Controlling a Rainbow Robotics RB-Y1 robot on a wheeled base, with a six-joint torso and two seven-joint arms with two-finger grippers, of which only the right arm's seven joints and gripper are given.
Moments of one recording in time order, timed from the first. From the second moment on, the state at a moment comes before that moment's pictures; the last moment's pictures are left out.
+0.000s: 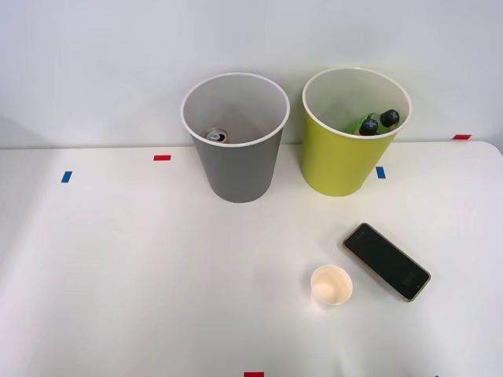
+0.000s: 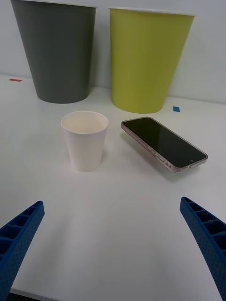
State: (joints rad) arm 1.11 -0.41 0.39 -1.94 -0.09 -0.71 1.73
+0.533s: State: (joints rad) arm 1.11 -0.41 0.39 -1.94 -0.09 -0.71 1.73
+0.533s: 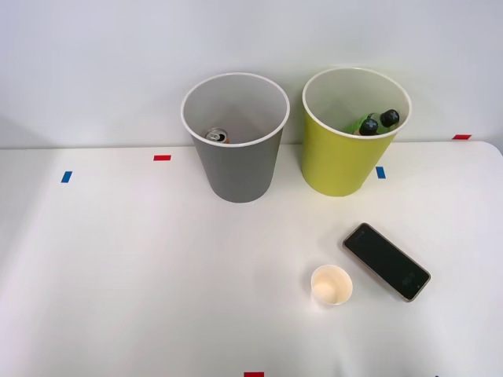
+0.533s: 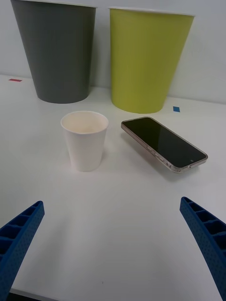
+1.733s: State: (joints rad) arm 1.11 -0.41 0.39 -1.94 -0.09 -0.71 1.73
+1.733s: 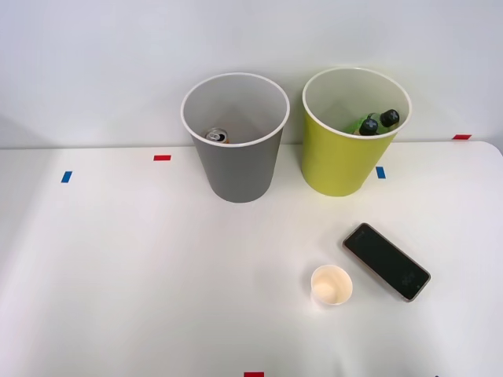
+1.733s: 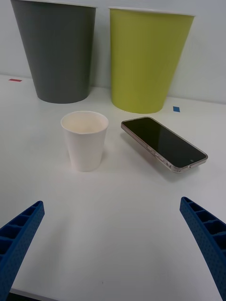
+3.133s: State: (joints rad) arm 1.11 -0.41 0.39 -1.94 -0.09 -0.71 1.73
